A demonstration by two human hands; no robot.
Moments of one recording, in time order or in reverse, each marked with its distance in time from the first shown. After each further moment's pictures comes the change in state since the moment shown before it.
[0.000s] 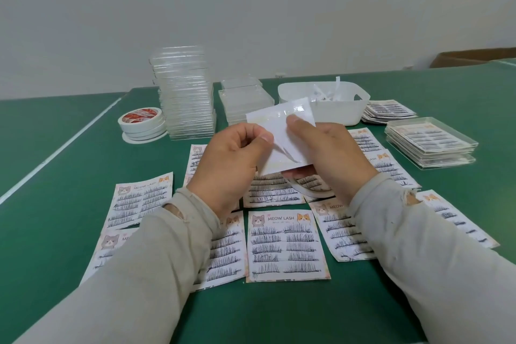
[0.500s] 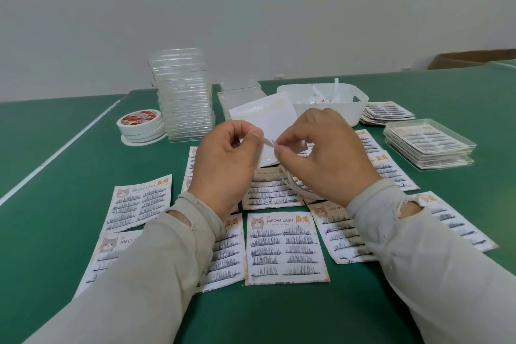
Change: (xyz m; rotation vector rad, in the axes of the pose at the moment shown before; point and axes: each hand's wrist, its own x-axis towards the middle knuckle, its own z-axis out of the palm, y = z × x) left_hand 0.006 -0.008 0.000 0.107 0.206 0.124; right_hand -0.002 -0.003 -0.007 -0.777 0.076 -0.522
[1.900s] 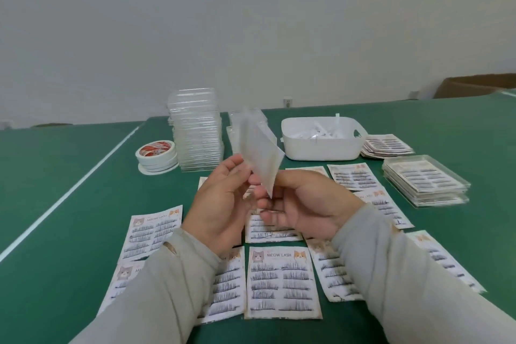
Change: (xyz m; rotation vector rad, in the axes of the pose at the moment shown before) left_hand 0.000 0.025 -0.007 -0.740 -0.206 -0.410; right_hand 0.020 -0.024 -0.006 1.381 -0.635 0.816
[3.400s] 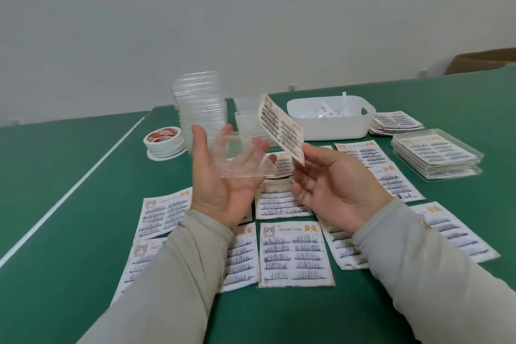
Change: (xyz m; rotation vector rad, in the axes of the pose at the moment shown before) left_hand 0.007 -0.007 -0.021 -0.278 0.031 0.037; right_hand -0.013 0.020 -0.008 0.336 0.301 -0.151
